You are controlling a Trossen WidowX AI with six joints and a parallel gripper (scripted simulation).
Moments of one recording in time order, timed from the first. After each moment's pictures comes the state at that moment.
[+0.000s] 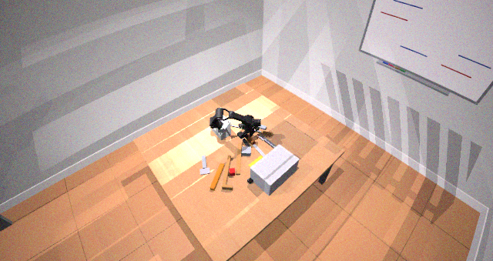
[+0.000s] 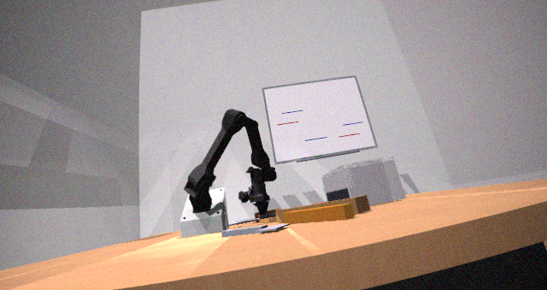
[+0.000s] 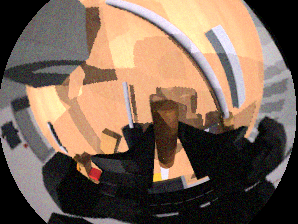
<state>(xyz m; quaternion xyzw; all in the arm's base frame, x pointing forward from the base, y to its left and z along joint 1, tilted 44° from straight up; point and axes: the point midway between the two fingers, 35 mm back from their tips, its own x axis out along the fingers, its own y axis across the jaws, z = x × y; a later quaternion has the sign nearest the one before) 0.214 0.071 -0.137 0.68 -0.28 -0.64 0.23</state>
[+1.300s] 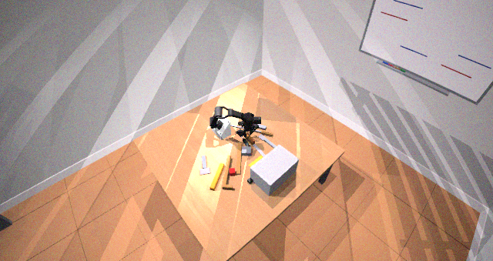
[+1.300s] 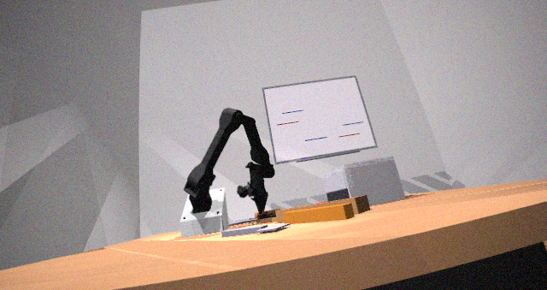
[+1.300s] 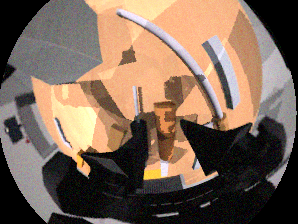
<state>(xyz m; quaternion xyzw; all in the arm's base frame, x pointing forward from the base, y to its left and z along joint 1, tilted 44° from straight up) 0.209 0.085 -0.120 0.66 -0.29 -0.65 0.24</state>
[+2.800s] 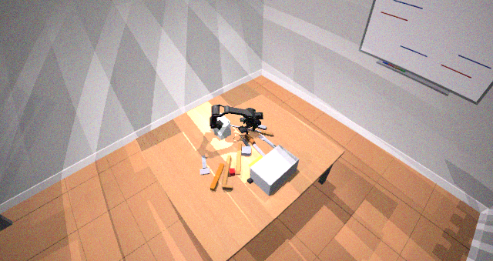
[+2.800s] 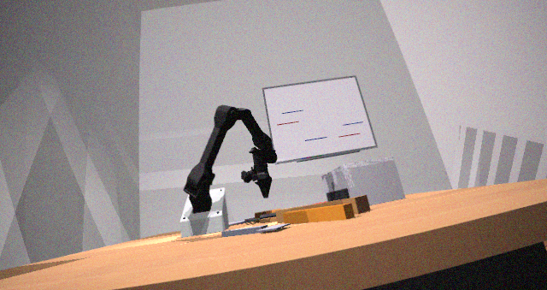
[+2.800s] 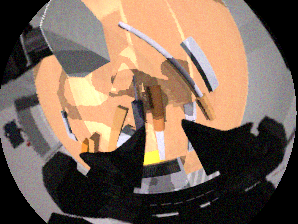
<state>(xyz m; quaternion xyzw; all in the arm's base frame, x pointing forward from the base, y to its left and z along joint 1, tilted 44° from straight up) 0.235 0.129 -0.075 0.68 -0.29 -0.64 0.23</state>
